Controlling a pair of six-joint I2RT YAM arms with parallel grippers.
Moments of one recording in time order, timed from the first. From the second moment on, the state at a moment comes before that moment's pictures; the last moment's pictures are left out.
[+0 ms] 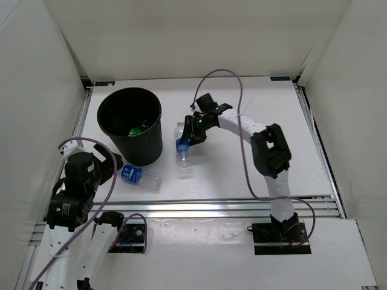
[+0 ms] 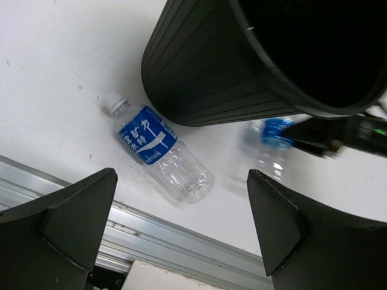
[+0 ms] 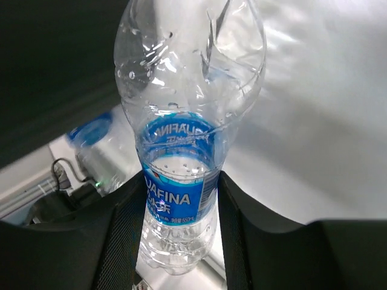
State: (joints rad) left arm -0.13 0.54 1.06 -1.06 -0.24 -0.66; right arm 0.63 2.22 1.78 -0.59 -0.57 0.60
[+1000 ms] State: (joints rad) left arm -0.13 0.61 0.59 -0.81 -0.03 -1.13; right arm 0.90 2.10 2.31 -0.37 -0.14 0.29
